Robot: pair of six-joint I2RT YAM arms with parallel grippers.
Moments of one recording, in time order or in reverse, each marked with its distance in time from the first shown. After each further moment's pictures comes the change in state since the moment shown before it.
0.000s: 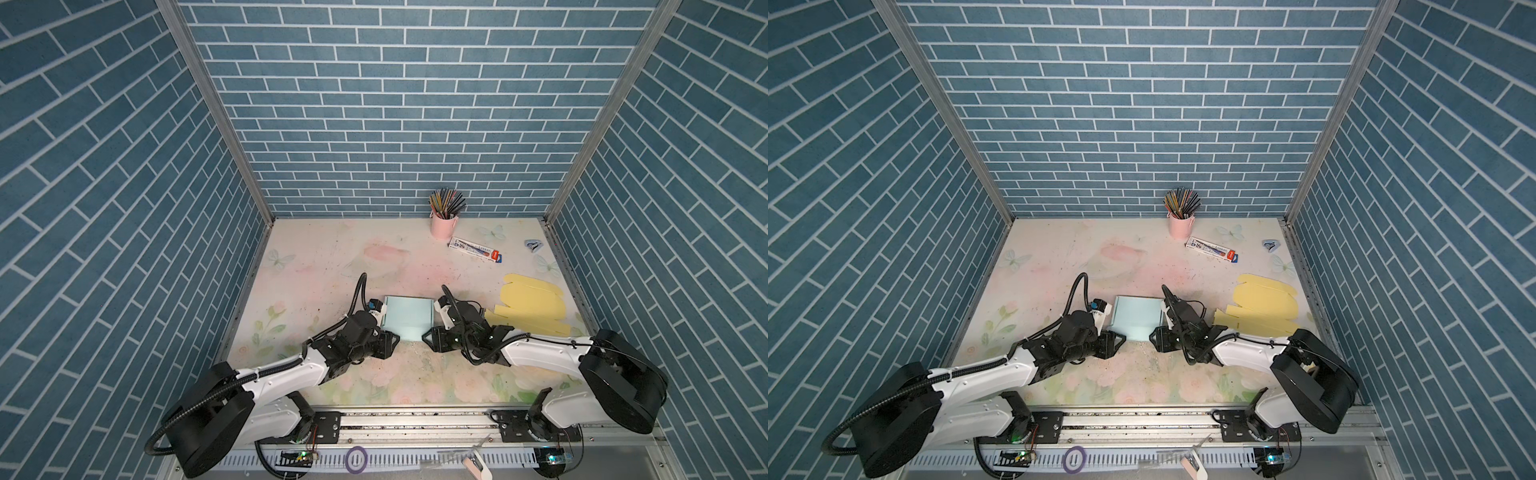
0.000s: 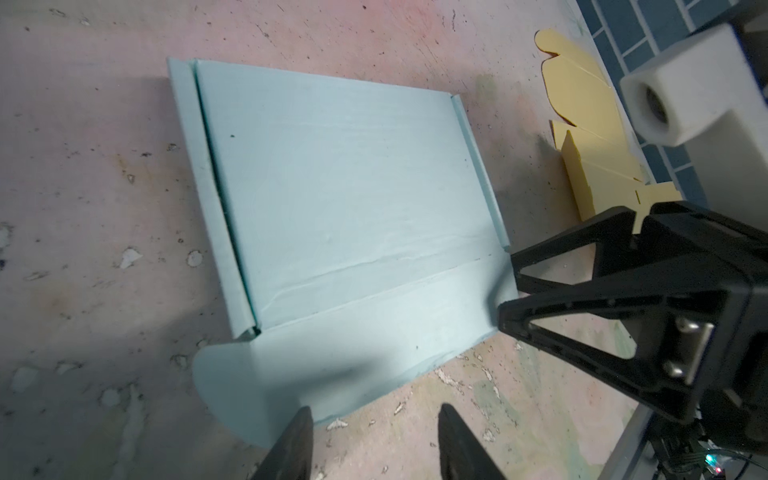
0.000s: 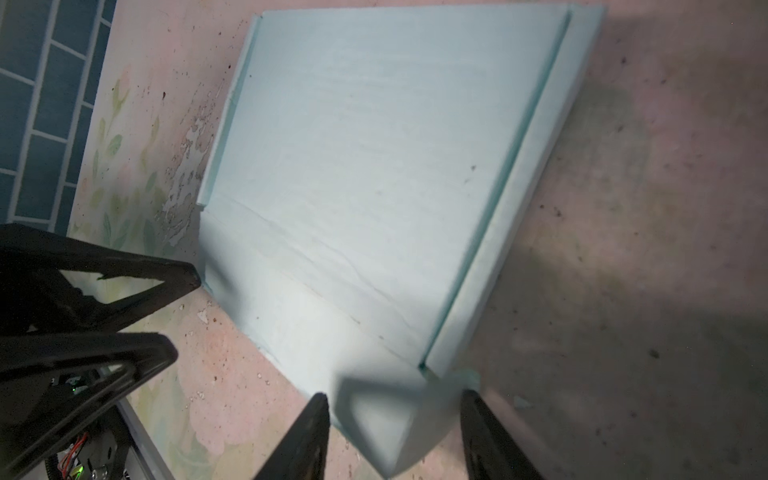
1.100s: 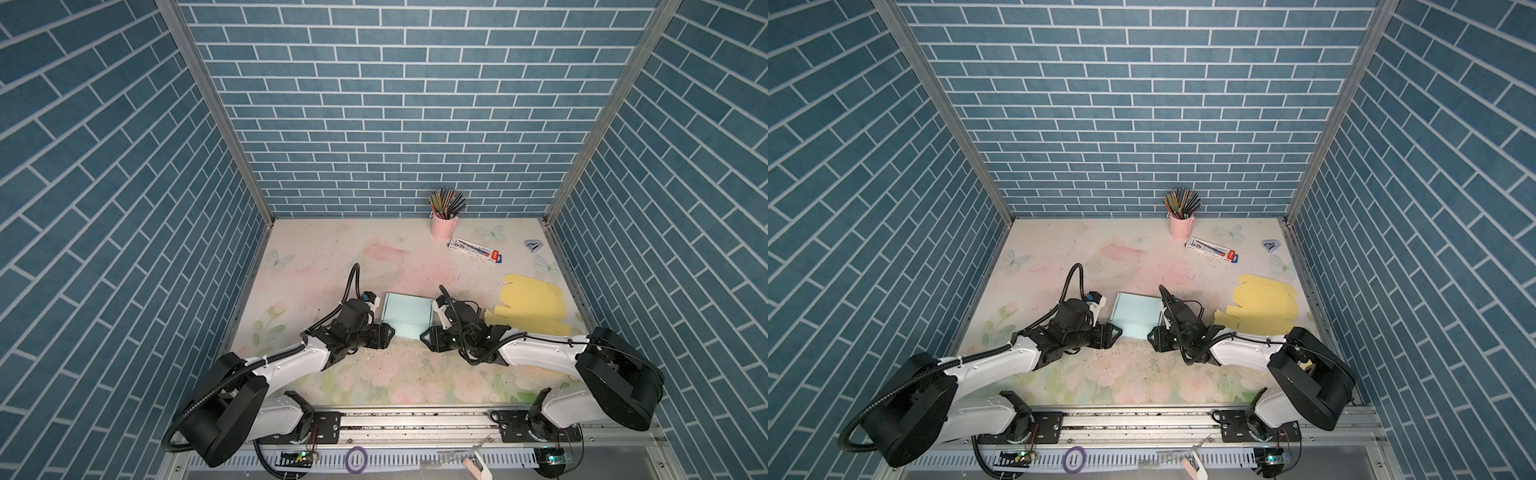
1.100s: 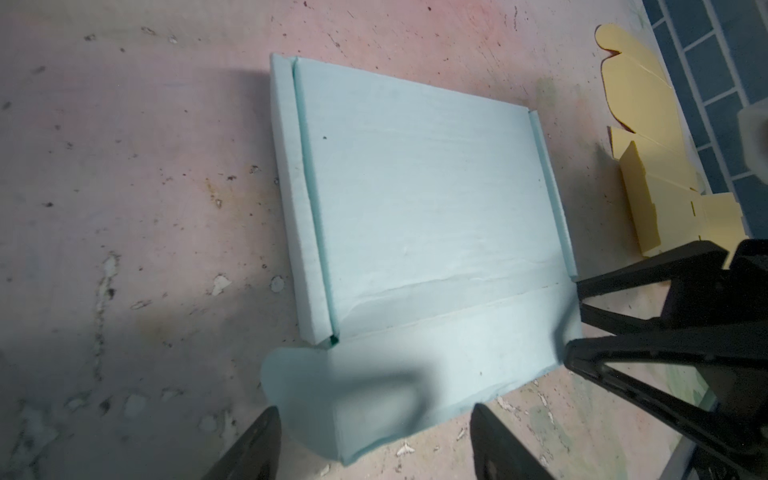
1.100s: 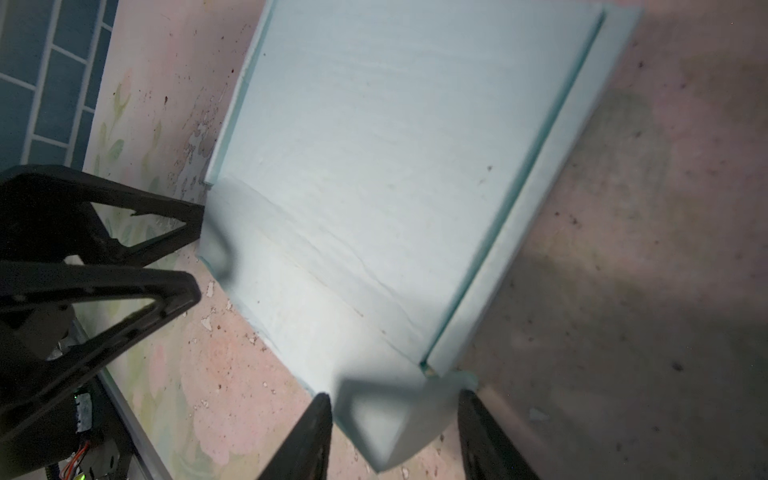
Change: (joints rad) left arm 0.164 0.082 0.062 -0.059 0.098 0.110; right arm 0.013 0.018 0.016 0.009 0.018 0.018
